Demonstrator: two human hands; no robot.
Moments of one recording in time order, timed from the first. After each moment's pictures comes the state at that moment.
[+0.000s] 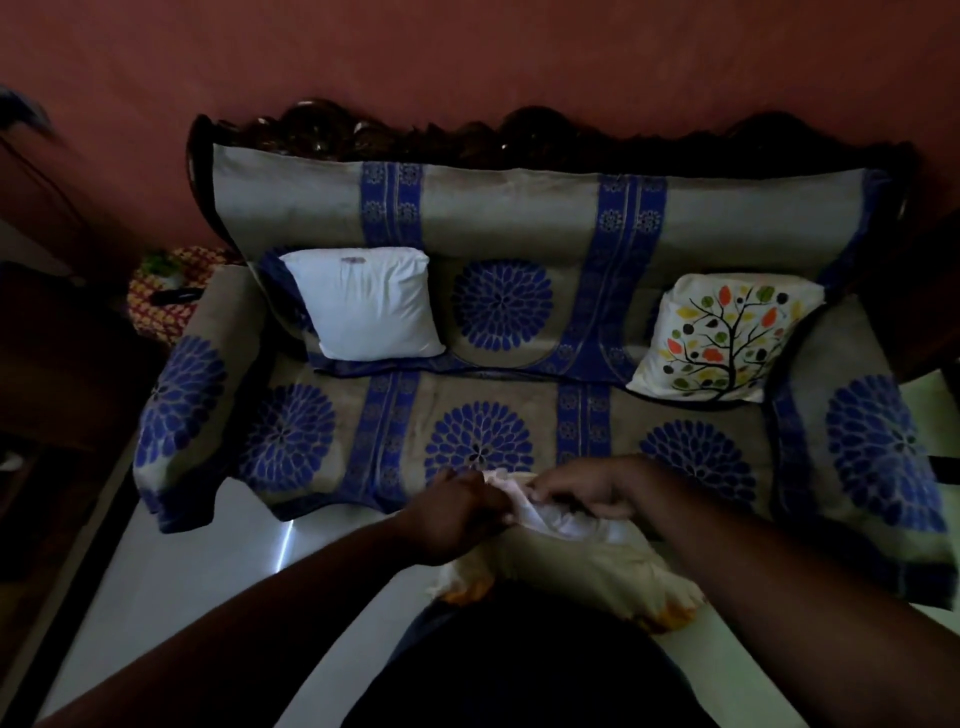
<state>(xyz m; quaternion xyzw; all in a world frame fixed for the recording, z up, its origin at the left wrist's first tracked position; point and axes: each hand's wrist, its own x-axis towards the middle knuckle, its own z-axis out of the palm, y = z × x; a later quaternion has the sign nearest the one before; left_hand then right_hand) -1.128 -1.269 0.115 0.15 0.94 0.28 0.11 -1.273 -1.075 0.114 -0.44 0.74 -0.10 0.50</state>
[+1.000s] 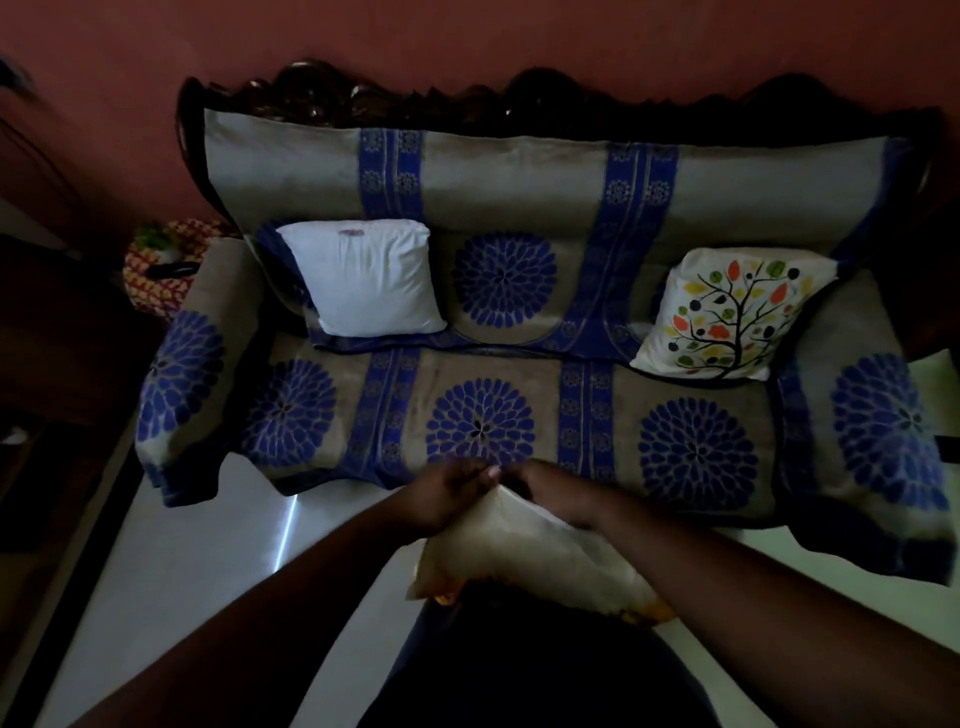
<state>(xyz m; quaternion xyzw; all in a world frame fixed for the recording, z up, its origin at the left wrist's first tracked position) -1.114 -1.268 0.116 -0.07 0.79 0.57 0.22 -1.217 -1.098 0.096 -0.35 0.80 -0.16 0.46</state>
